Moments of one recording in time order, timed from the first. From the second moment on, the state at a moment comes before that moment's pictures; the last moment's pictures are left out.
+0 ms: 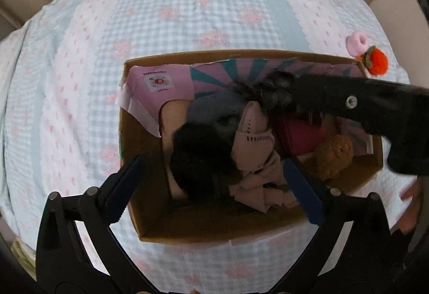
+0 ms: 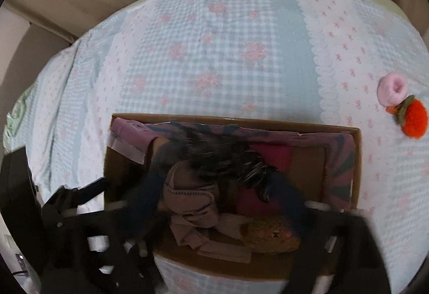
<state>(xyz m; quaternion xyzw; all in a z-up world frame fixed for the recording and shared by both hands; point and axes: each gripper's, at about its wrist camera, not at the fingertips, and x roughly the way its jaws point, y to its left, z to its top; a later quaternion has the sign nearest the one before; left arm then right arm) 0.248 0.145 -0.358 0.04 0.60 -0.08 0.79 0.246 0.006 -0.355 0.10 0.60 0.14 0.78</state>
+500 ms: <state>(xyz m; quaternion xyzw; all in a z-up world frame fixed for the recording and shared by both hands) 0.235 0.151 -0.350 0.02 0.60 -0.08 0.79 0.238 0.000 -0.354 0.09 0.61 0.14 0.78</state>
